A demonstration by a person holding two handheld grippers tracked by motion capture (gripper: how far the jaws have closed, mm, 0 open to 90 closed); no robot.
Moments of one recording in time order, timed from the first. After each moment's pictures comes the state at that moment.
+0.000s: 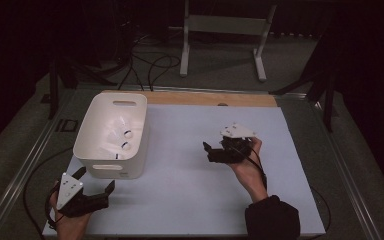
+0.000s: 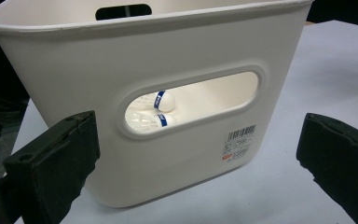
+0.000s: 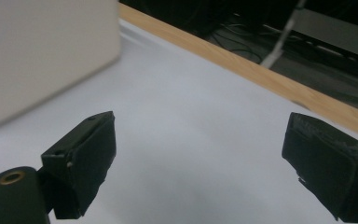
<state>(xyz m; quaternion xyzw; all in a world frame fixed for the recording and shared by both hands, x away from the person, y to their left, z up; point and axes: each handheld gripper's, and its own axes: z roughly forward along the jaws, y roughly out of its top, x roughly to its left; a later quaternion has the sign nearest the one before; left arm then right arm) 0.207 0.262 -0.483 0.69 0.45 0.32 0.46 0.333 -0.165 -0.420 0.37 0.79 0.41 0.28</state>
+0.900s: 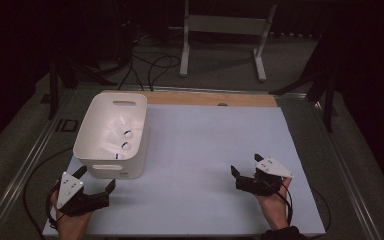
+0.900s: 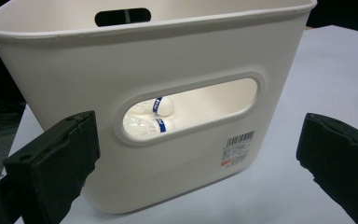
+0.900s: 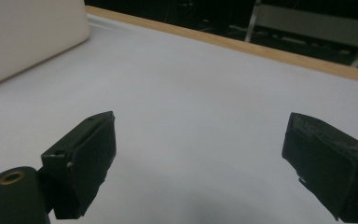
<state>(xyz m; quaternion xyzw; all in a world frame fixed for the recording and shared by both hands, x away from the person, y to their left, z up) 0.209 0.261 -0.482 0.68 0.45 0.32 0.47 0.261 -0.238 -0.463 0.43 0.73 0.44 0.30</state>
